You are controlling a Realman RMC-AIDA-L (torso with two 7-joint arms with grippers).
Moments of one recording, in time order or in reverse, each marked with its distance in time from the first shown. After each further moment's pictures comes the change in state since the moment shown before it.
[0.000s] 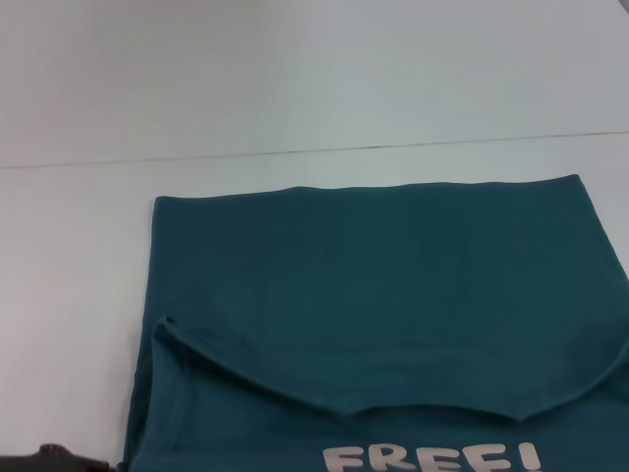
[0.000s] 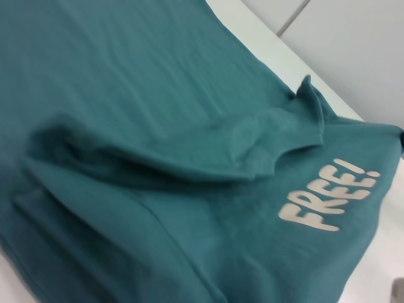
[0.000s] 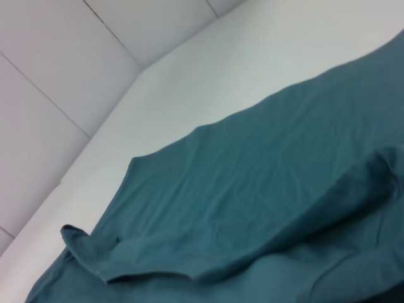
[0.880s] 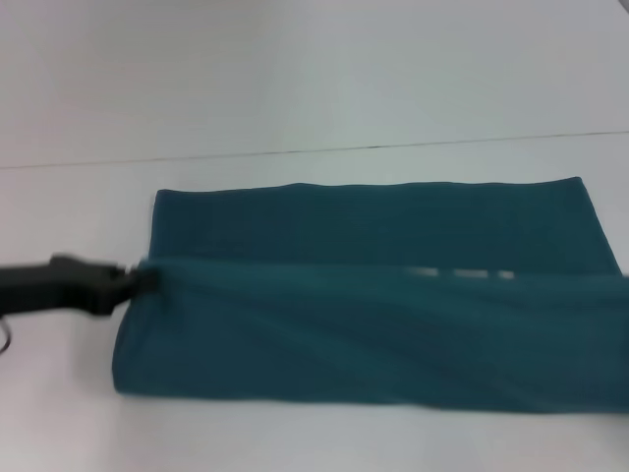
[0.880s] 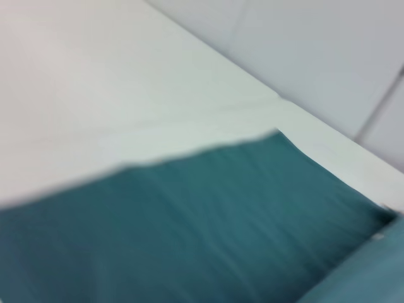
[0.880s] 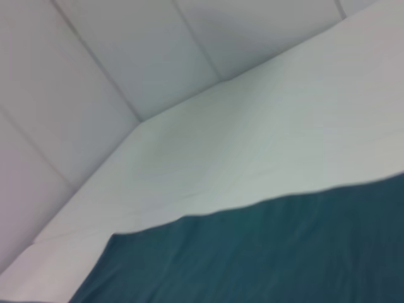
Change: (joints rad) left arm -0.244 0.036 -0.101 -0.071 -0.065 -0.290 -0.020; right arm 0.290 -0.024 0.057 0.016 -0.005 0.204 0.089
